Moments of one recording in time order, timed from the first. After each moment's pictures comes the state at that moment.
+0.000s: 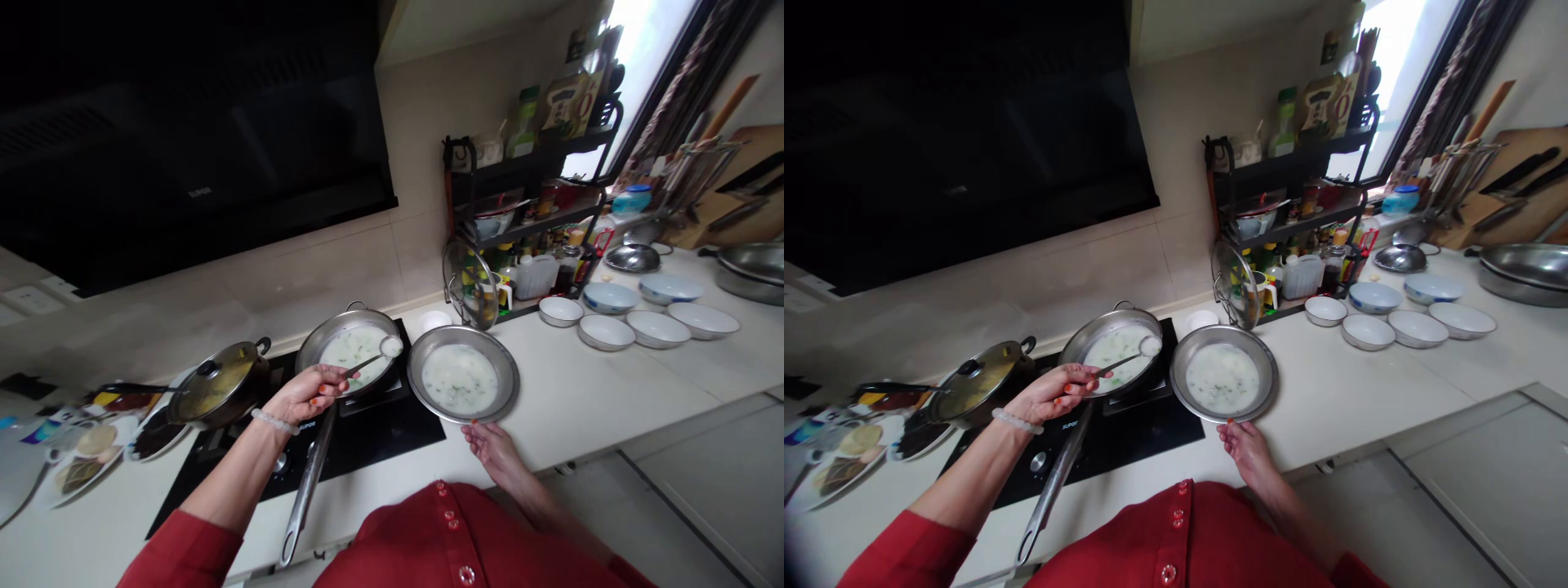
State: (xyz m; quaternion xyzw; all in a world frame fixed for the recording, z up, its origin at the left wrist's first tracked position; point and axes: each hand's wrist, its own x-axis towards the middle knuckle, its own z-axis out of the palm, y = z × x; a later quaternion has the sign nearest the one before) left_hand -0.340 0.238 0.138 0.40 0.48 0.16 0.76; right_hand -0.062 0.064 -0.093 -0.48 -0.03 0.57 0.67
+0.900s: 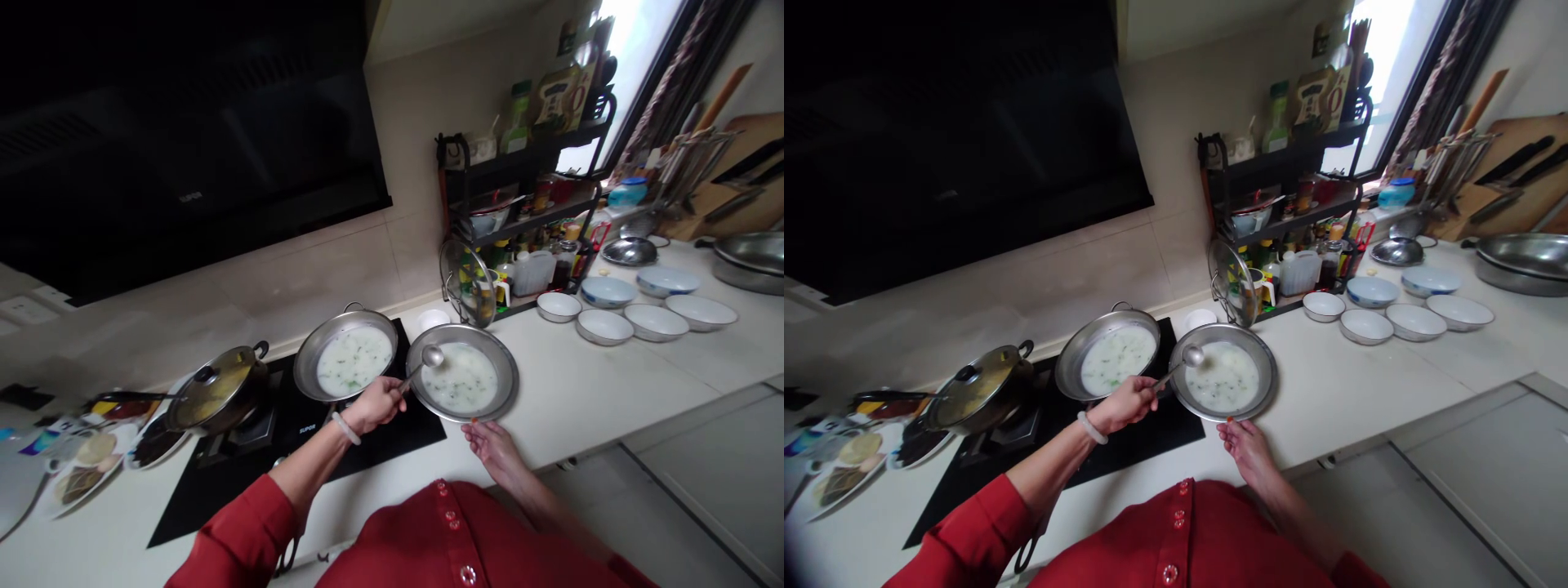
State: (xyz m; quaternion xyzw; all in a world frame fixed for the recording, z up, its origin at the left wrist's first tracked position) left_hand -0.252 0.203 0.067 0.66 0.43 0.08 0.61; right_hand -0.063 0.064 -0.094 -0.47 -0.02 0.57 0.68
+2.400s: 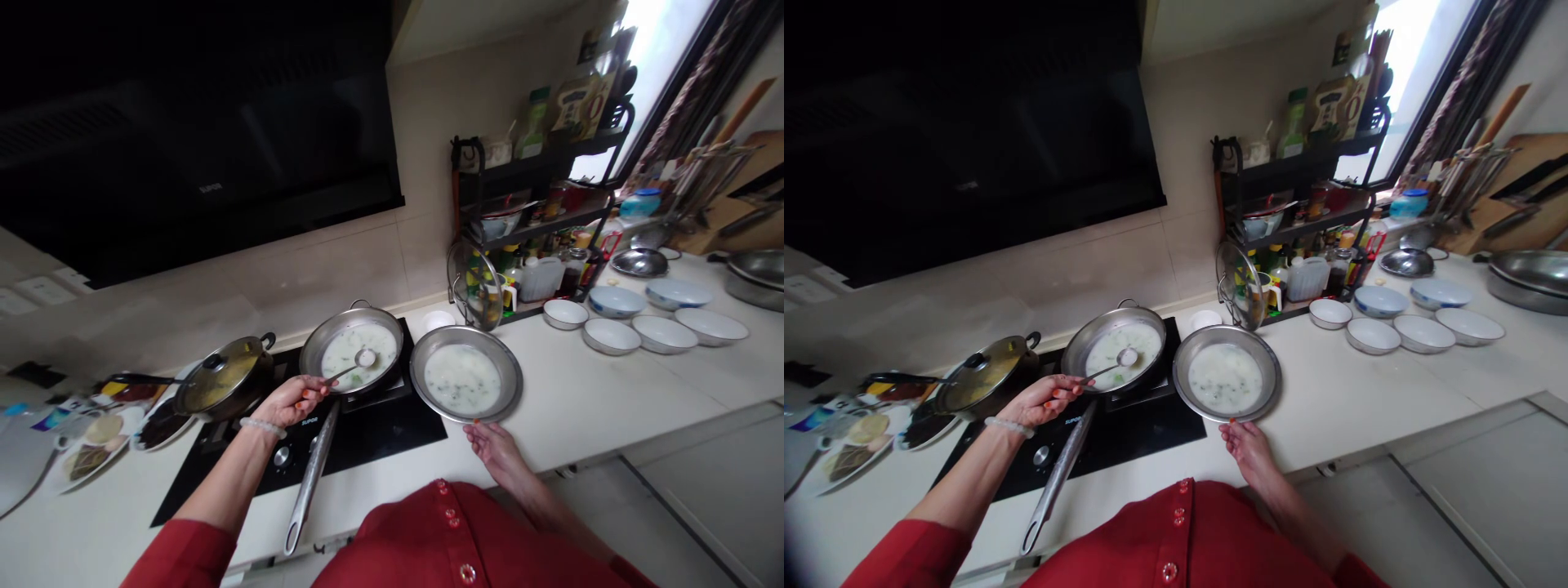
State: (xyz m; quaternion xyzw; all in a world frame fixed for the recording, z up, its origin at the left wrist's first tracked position) left_hand -0.394 0.261 0.097 0.30 0.52 0.21 0.78; right_hand -0.061 0.064 -0.092 -0.47 -0.01 0.57 0.67
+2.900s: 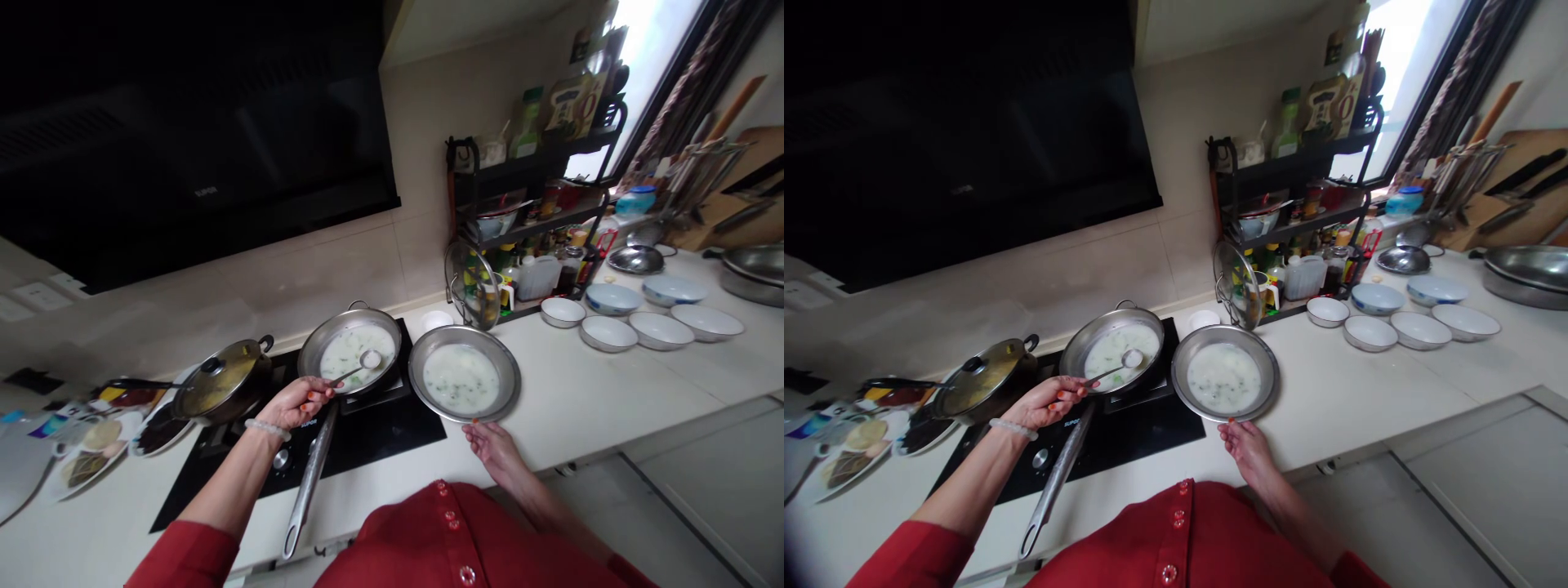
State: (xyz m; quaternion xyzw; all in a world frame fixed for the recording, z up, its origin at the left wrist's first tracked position) left_hand -0.376 0.253 0.102 0.31 0.53 0.21 0.76; right_hand -0.062 0.065 -0.093 -0.47 -0.01 0.57 0.67
